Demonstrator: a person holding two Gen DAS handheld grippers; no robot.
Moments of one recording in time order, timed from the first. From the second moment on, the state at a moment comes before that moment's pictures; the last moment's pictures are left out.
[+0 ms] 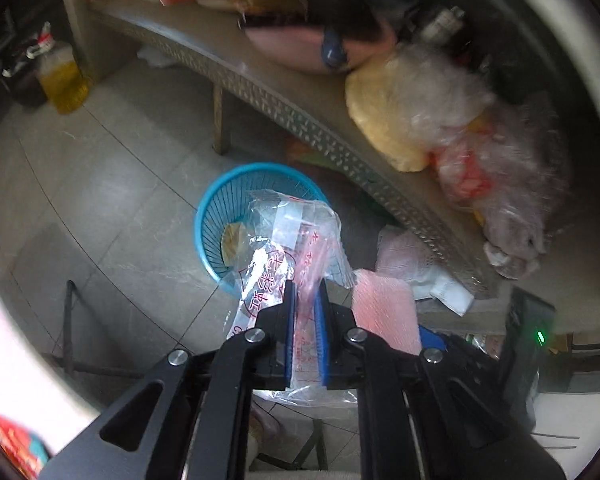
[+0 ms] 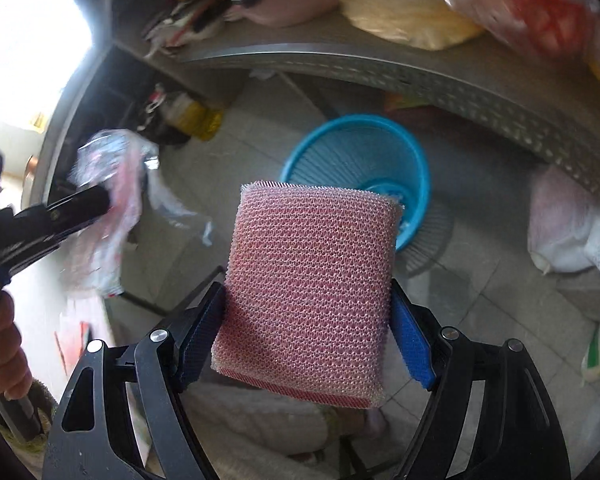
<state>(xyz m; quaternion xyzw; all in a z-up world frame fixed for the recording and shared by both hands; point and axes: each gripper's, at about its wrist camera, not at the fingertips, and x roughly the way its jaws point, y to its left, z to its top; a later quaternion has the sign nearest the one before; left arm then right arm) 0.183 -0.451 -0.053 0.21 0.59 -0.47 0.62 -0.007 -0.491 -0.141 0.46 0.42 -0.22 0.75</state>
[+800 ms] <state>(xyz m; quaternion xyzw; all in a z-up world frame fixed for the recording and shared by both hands) 0.222 -0.383 0.027 0.16 0.51 -0.45 0.72 0.108 -0.566 -0.229 0.33 0.47 -0.32 0.75</state>
